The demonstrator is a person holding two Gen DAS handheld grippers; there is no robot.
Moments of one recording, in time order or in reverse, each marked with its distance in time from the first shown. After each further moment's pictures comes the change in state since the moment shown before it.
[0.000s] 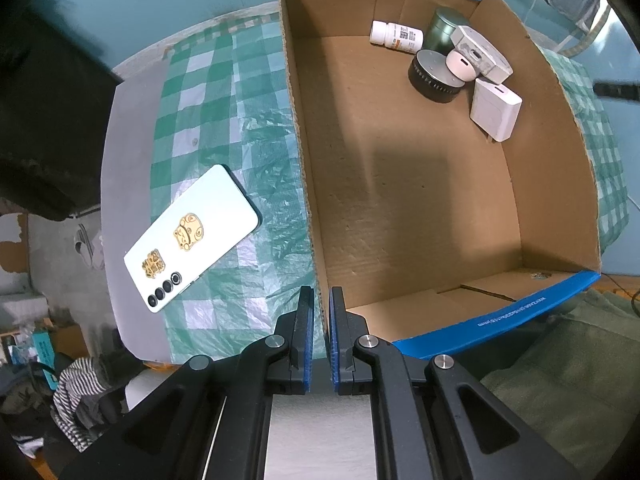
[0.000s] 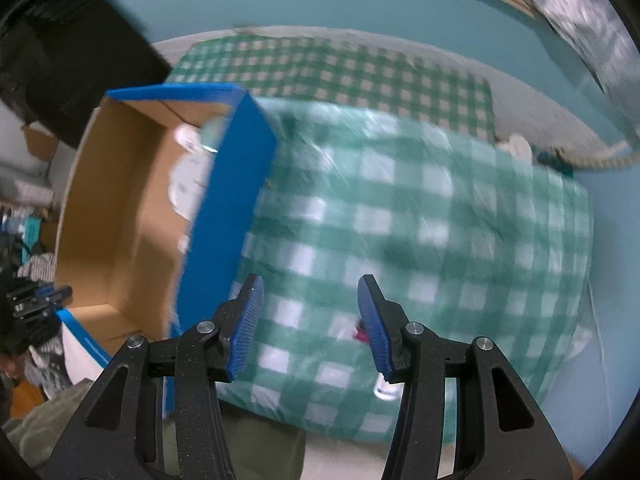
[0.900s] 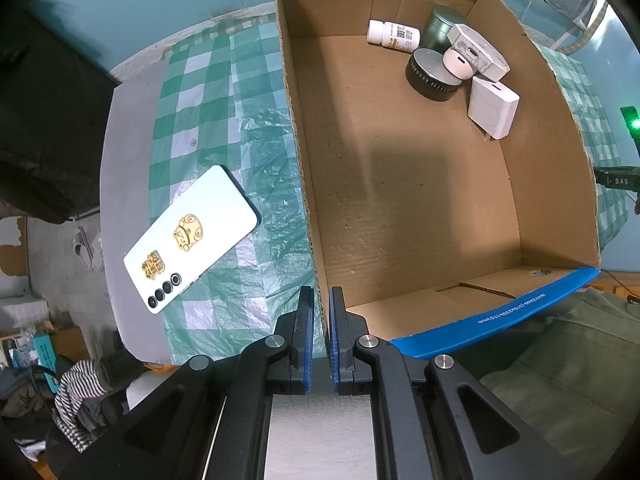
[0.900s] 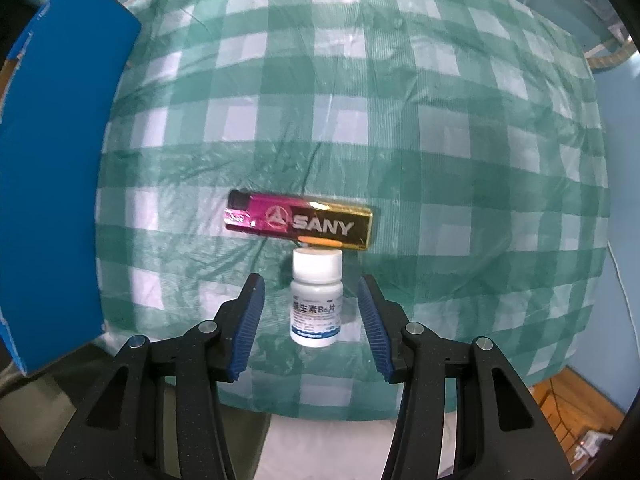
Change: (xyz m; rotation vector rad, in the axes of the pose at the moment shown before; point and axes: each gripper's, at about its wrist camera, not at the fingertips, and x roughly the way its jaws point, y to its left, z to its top) left arm -0.001 0.000 -0.001 0.008 0.000 -0.005; right arm 0.090 -0.079 -0.095 0.161 0.159 -0.065
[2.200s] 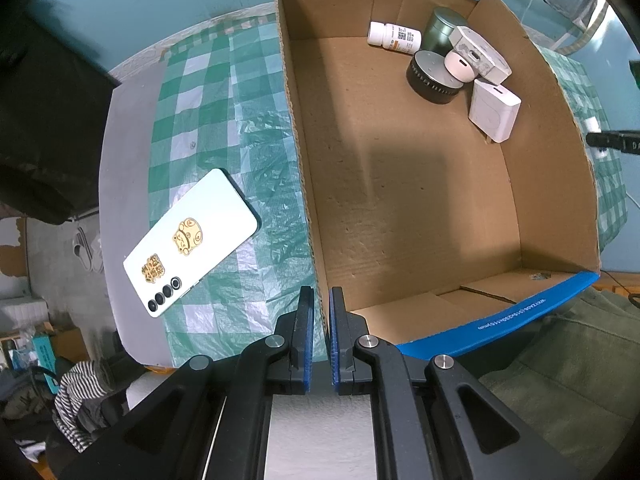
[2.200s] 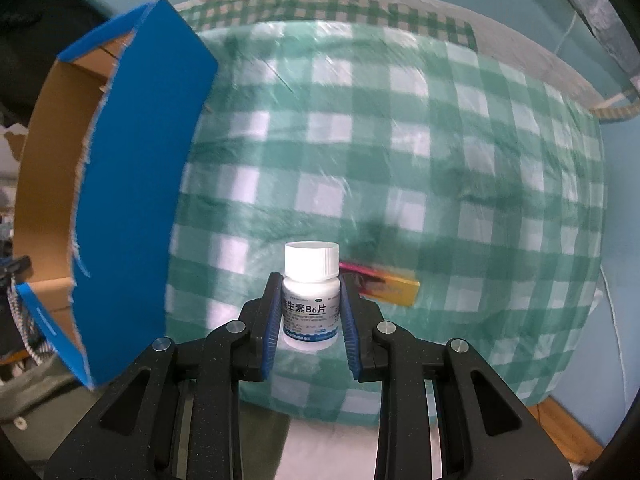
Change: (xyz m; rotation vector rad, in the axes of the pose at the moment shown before) left arm 0.000 0.000 0.004 0.002 0.001 0.000; right arm -0.066 0.047 0.037 -0.113 -0.065 0.056
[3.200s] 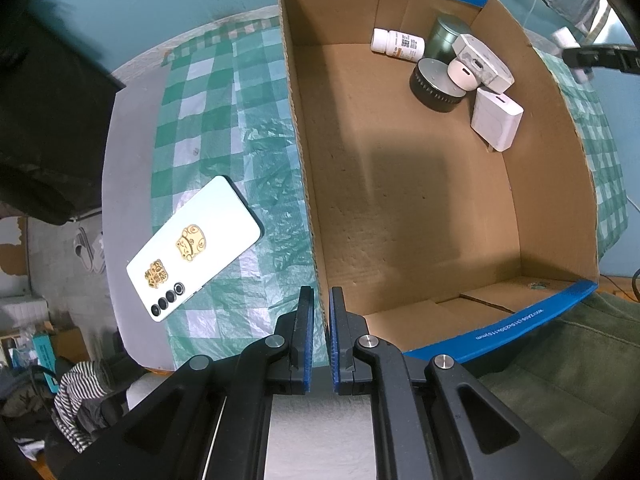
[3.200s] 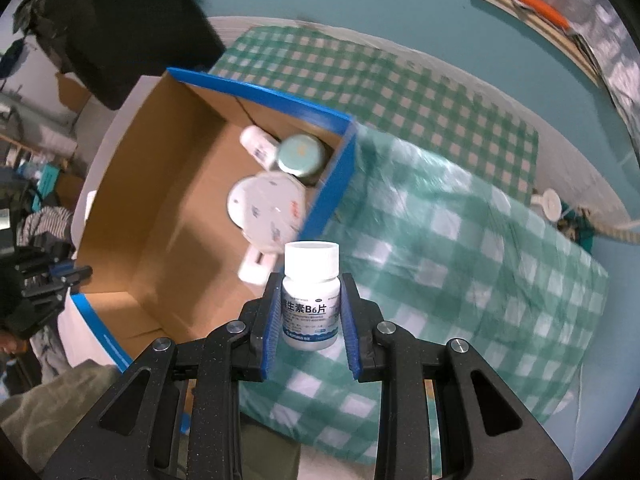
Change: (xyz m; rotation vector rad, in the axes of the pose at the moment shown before) left arm -0.002 0.003 0.005 -0.008 -0.009 0.002; right arm -0.038 0.114 0.073 -0.291 -0.087 0.056
